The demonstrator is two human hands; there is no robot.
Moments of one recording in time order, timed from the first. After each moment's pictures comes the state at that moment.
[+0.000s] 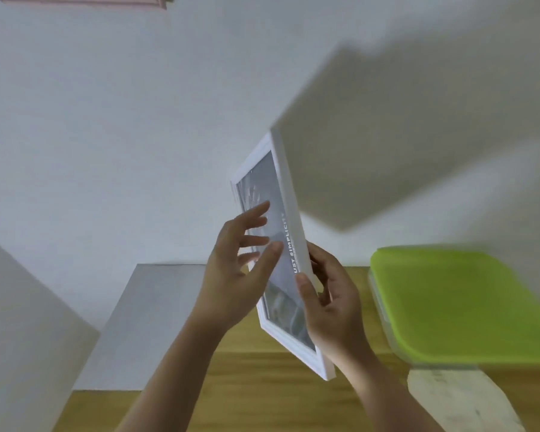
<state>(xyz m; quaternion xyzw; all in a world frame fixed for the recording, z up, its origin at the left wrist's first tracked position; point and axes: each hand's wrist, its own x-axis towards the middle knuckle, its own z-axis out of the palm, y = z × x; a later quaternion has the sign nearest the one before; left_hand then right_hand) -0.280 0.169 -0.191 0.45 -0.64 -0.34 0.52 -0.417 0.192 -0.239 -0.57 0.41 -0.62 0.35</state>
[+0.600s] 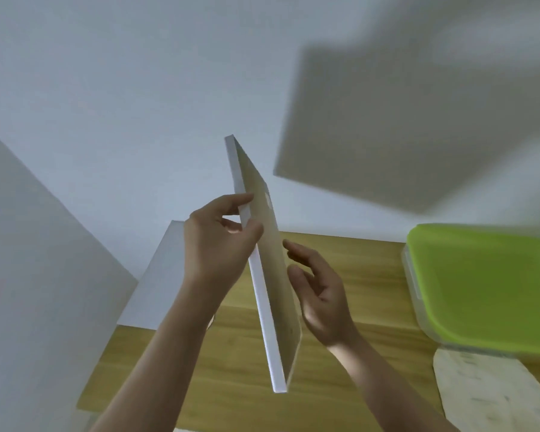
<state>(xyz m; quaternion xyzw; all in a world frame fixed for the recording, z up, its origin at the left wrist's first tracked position) -0.237 0.184 -0.196 0.64 -0.52 -0.24 0.52 -0.380 0.198 -0.291 -0.59 0.43 -0.52 0.44</state>
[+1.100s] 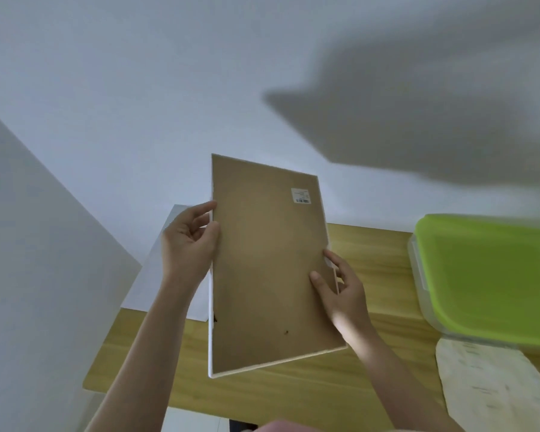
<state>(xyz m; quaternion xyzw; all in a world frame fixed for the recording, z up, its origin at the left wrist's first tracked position) -0.177 0.173 -0.266 0.64 -0.41 -0.33 0.57 -0.408 0.189 -0.356 -0.49 0.57 -0.47 0.46</state>
